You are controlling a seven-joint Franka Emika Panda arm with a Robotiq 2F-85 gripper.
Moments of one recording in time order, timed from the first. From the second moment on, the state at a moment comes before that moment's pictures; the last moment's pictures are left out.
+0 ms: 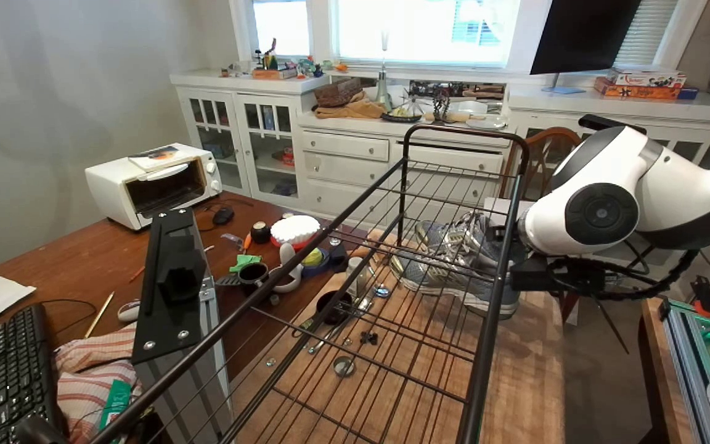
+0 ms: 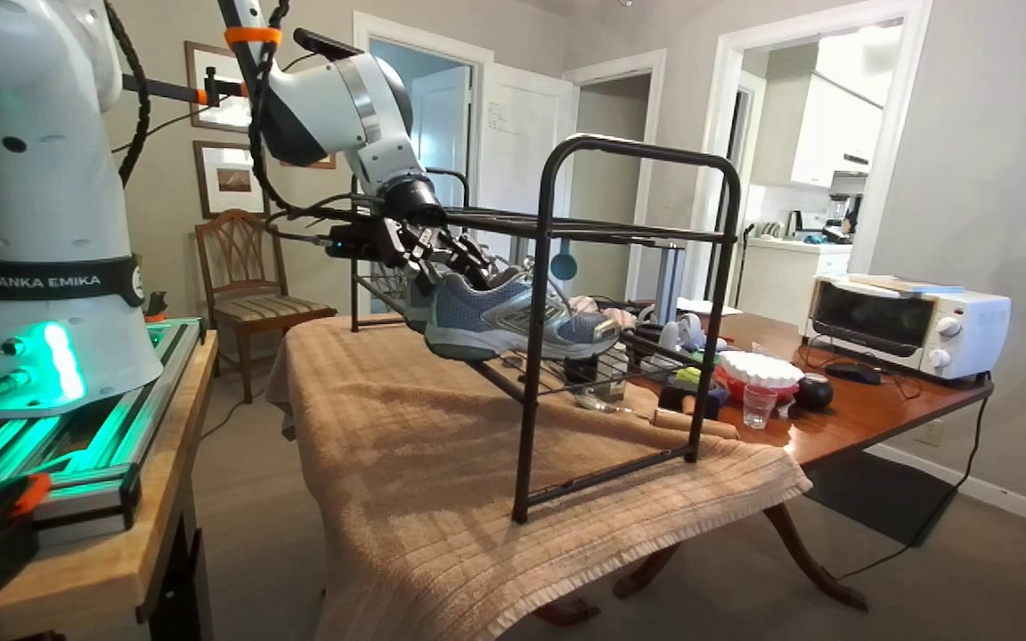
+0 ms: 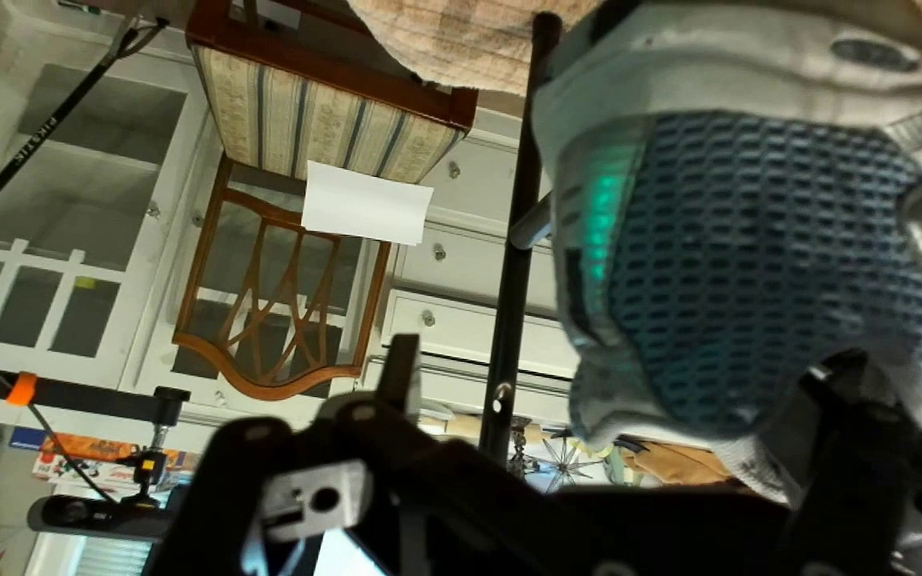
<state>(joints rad) 0.02 -0.06 0.03 -2.76 -1.47 2.24 2.42</state>
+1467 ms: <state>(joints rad) 0.10 -0.09 0.11 -2.74 -1.18 2.00 2.28</state>
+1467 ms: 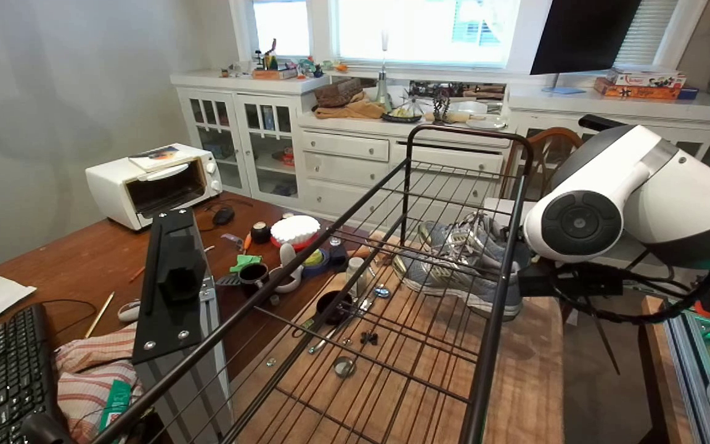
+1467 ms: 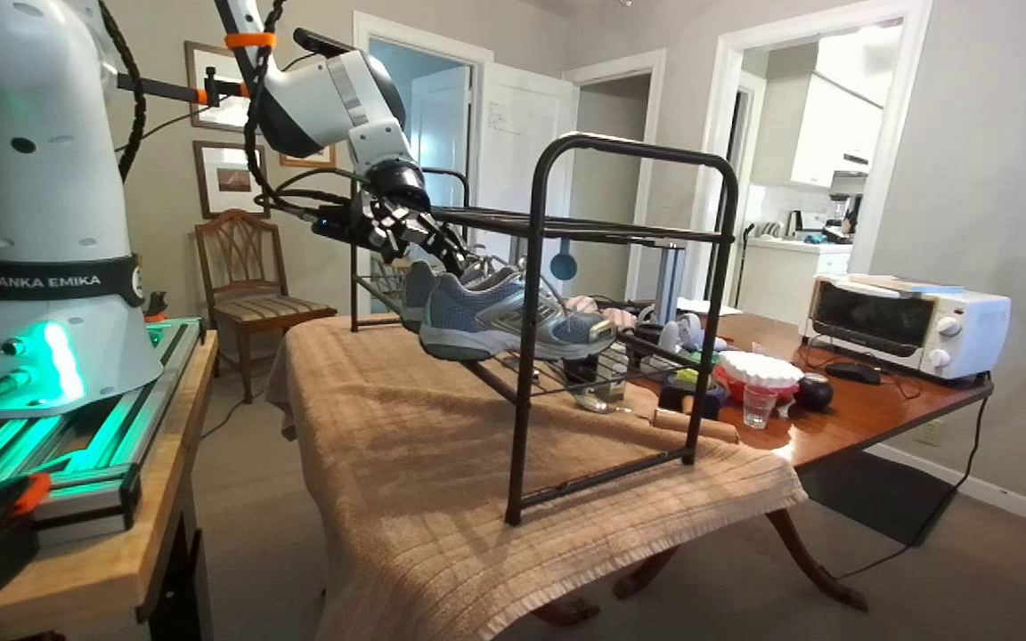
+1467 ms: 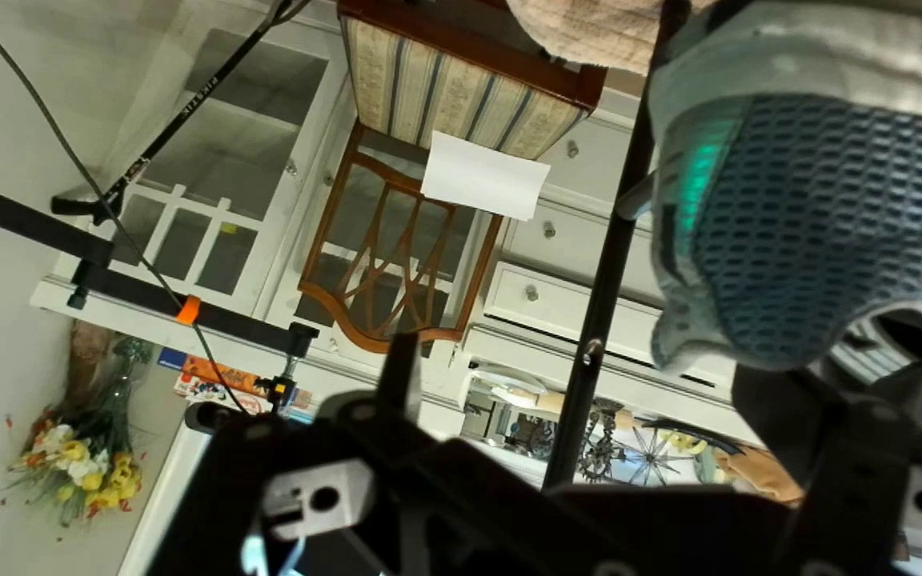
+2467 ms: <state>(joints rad) 0.10 -0.11 0.12 -2.74 -1.11 1.79 2.28</state>
